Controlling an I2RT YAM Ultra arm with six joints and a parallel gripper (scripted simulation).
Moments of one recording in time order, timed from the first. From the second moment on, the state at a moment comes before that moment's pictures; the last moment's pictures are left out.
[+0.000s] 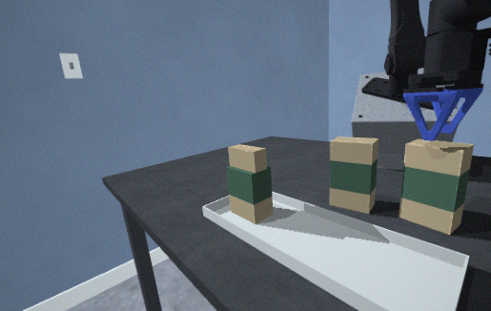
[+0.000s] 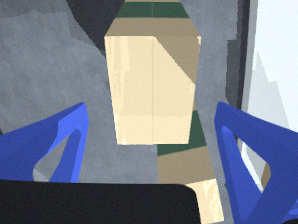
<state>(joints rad) 0.73 1.10 0.80 -0.67 0.14 -0.93</state>
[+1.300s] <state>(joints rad) 0.72 1.14 0.78 -0.63 0.14 -0.93</state>
